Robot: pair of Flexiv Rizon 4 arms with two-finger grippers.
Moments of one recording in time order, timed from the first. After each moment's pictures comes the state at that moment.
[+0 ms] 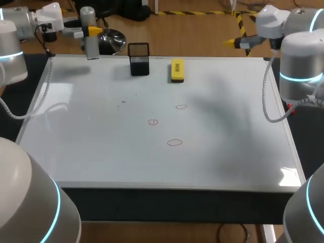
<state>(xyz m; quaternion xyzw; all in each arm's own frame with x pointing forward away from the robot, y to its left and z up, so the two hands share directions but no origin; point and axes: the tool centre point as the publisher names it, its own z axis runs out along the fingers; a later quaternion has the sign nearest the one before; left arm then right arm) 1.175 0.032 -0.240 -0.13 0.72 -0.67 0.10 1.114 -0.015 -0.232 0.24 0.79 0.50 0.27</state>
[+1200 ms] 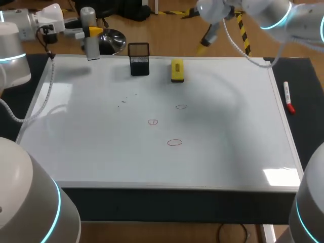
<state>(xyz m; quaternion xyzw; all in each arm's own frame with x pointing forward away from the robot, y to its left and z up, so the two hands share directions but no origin) 1.173 0.031 -0.240 -0.15 0.72 -0.67 0.12 1.155 0.127 -0.296 -0.22 0.91 0.33 0.12</state>
